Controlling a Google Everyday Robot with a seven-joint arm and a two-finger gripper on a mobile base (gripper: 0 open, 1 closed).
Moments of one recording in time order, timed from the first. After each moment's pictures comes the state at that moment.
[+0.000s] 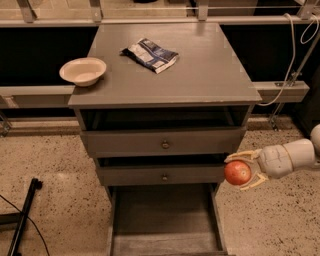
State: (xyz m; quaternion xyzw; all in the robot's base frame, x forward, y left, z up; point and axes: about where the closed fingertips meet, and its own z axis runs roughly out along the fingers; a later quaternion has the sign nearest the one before) arm 0.496 -0.236 0.659 -0.71 0.46 0.30 0.44
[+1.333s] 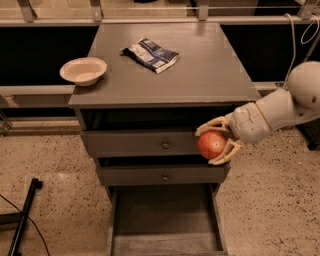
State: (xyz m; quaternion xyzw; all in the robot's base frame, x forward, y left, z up) arm 0.500 -0.134 0.782 -0.78 0.45 0.23 0.36
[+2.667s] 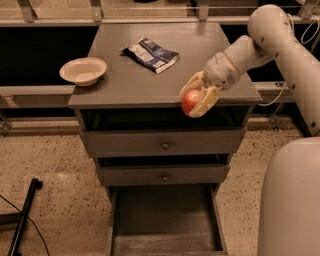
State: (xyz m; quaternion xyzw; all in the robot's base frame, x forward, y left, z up) arm 0.633 -0.086 0.833 -0.72 0.57 0.30 0.27
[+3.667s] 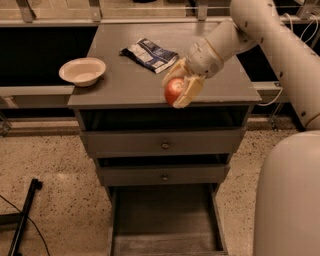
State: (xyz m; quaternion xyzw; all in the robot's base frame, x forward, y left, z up) arm 0.635 -0.041 0.867 -0.76 0.52 0.26 0.29
